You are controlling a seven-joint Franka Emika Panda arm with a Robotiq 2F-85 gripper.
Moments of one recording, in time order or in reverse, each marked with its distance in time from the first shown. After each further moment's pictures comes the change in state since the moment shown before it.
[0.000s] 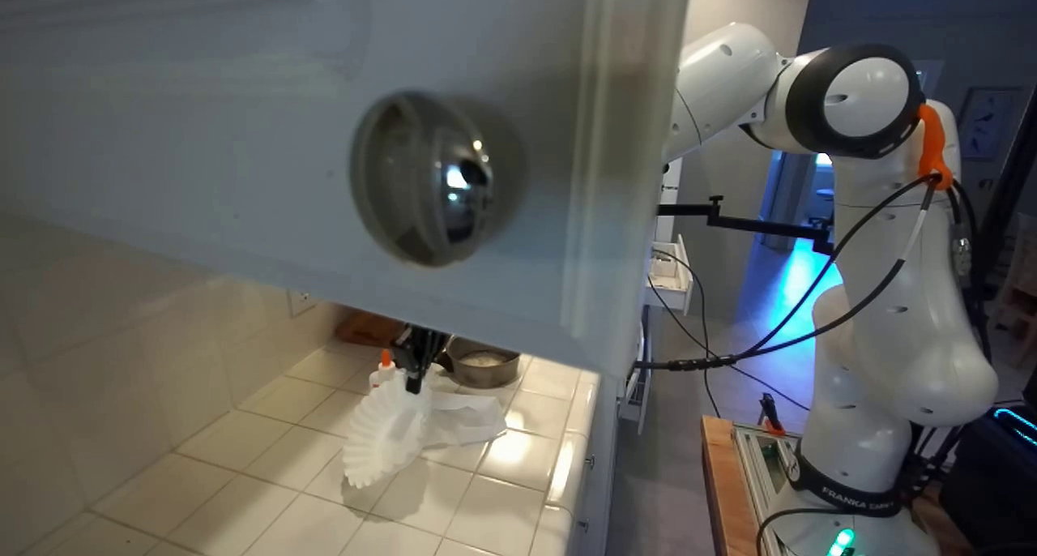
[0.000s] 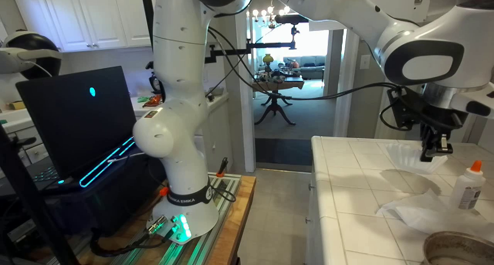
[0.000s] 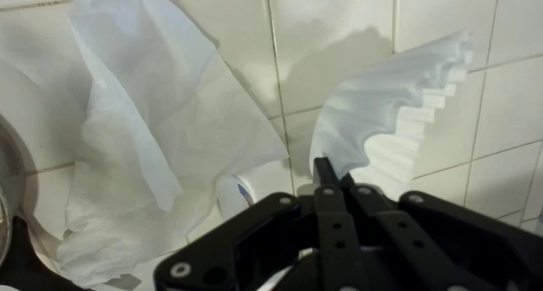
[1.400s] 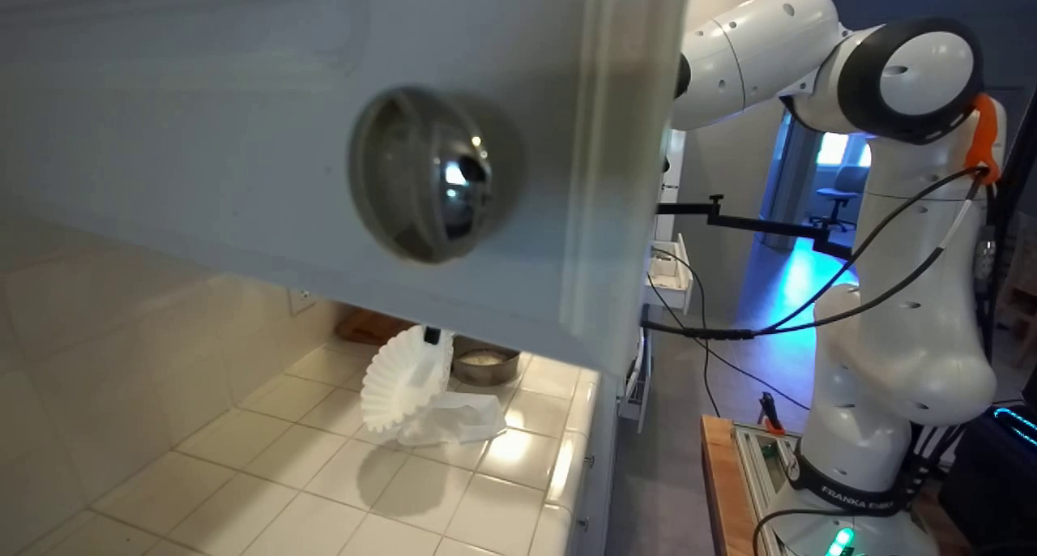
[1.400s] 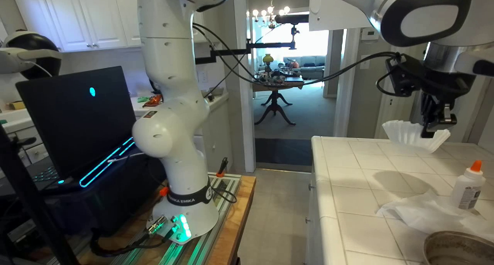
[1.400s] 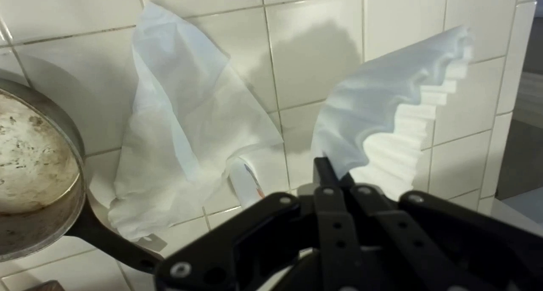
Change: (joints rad) arm -0.018 -0.156 -0.027 -0.011 0.010 -0.148 -0.006
